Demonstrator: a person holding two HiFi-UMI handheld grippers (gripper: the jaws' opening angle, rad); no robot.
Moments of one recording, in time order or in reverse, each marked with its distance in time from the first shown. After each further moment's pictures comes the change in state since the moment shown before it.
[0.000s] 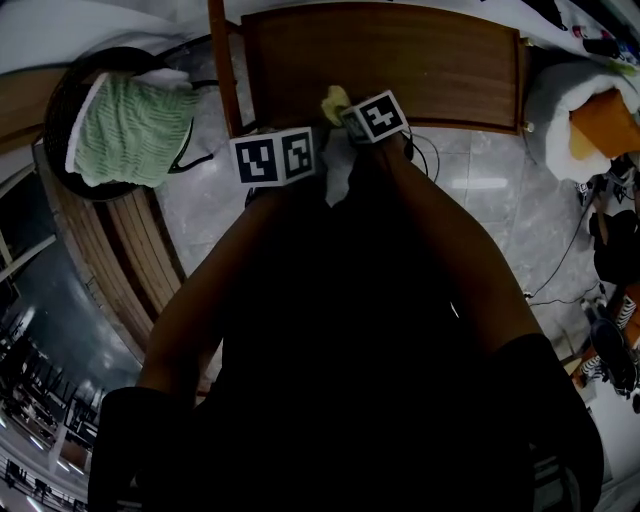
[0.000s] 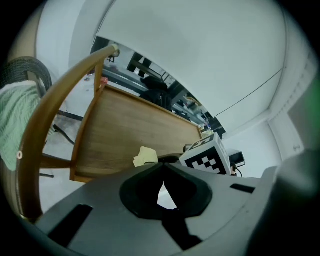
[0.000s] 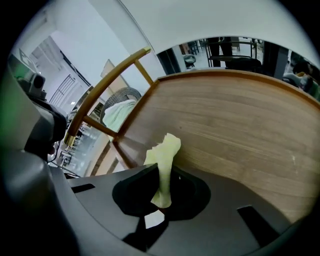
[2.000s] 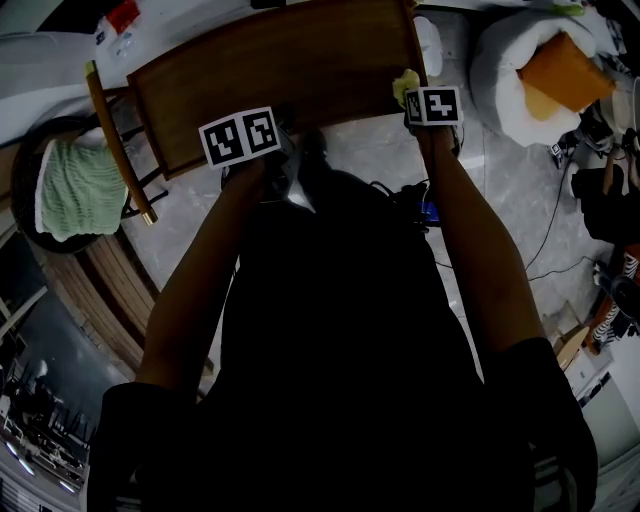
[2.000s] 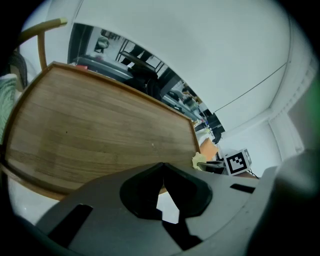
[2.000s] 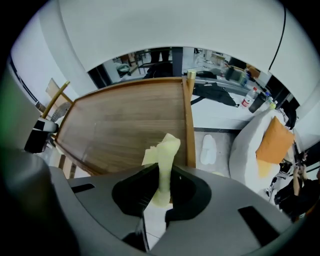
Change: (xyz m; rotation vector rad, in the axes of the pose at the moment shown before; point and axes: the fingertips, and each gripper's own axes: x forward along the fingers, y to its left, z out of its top) left arm 0.154 -0.120 0.006 -0.002 0.015 -0.021; right arm -0.226 -0.320 -0.154 0.325 -0.040 -0.489
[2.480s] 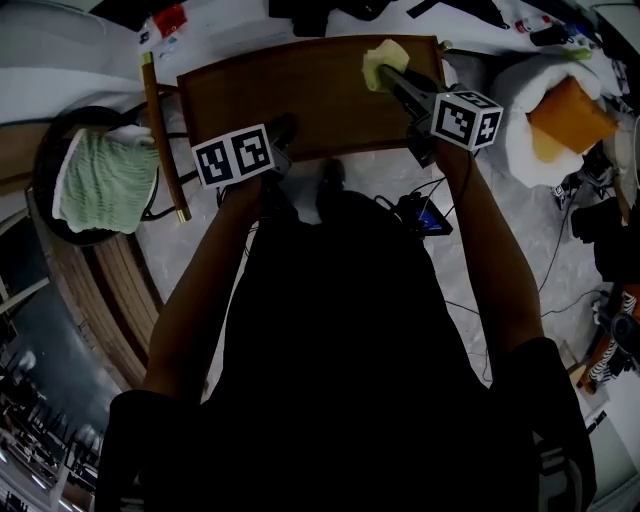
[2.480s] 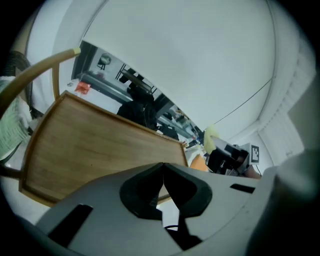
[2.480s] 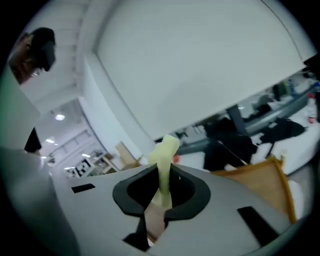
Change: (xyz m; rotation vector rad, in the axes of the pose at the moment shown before) left arm -0.092 0.012 0.053 0.003 -0.174 -0.095; right arm -0.140 0.166 0.171 0.024 -0.616 0.687
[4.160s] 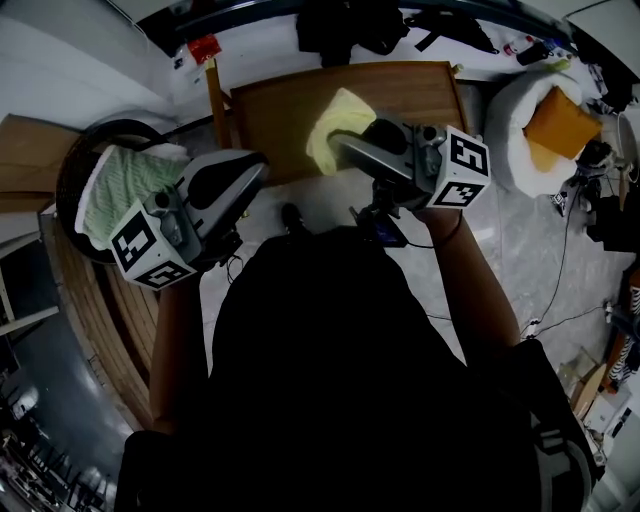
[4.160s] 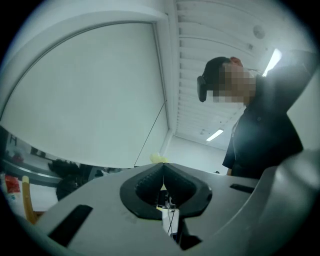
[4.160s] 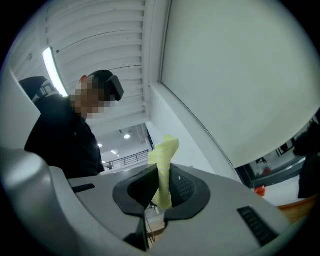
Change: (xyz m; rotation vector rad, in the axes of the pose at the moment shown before) left arm -0.323 -0.097 0.057 0.714 -0.418 -0.778; right arm -0.003 0.353 0.024 -0.168 -0.352 0.752
